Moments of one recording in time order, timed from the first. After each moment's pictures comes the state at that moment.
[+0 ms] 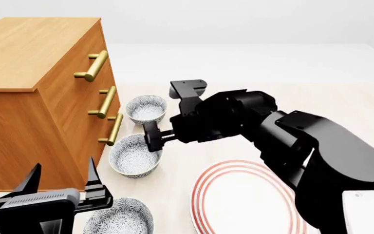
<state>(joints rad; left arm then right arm) 0.16 -0.32 0.02 0.58 -0.30 -0.22 -0.35 1.52 0.00 -1.60 0.99 1.82 0.72 -0.01</state>
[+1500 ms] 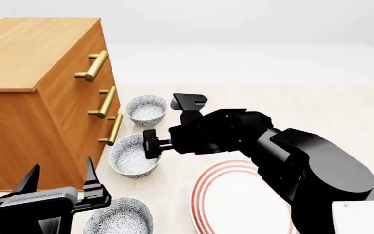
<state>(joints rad) 0.16 -0.34 0.02 0.56 -0.32 -0.20 -0.37 1.43 0.00 -1.60 1.01 1.88 0.63 -0.05</state>
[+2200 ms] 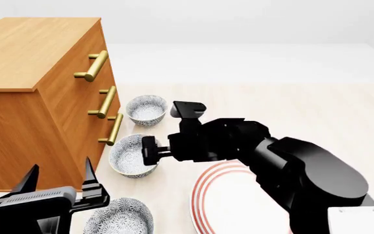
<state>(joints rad) 0.16 -0.35 0.02 0.55 -0.34 -0.20 -0.38 1.38 0.00 -1.60 1.00 1.89 0.59 -0.06</state>
